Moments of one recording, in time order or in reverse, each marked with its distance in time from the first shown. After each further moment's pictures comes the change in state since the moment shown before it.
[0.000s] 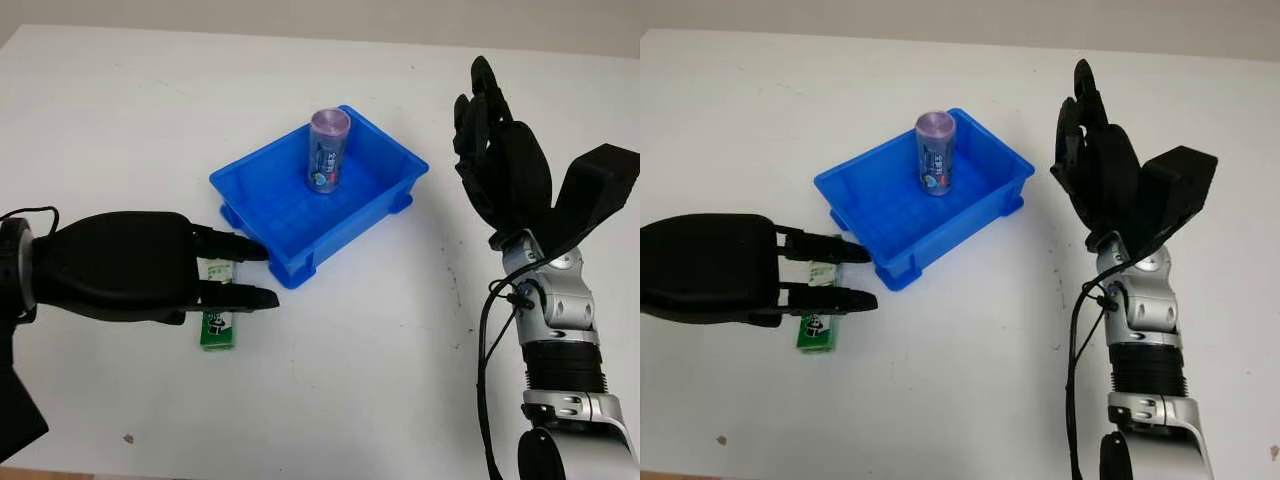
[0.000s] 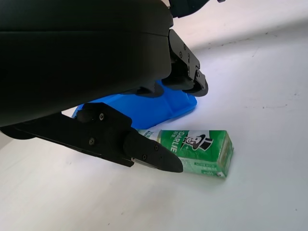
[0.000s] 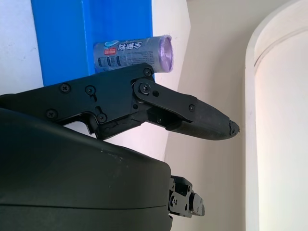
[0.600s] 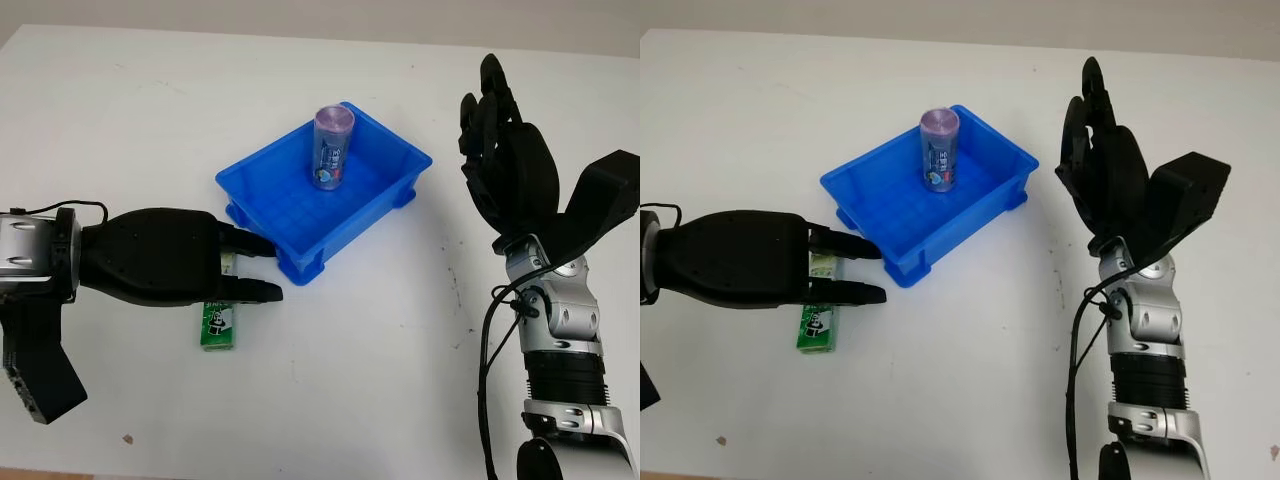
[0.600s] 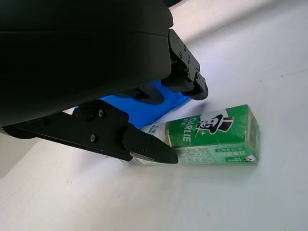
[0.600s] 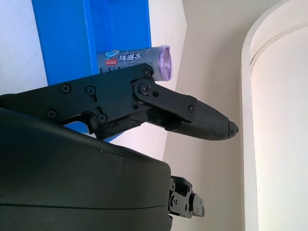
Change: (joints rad) left arm -0.132 -0.061 -0.075 0.087 0.532 -0.038 0.485; right arm 0.043 0.014 -0.008 -0.073 0.014 0.035 -0.008
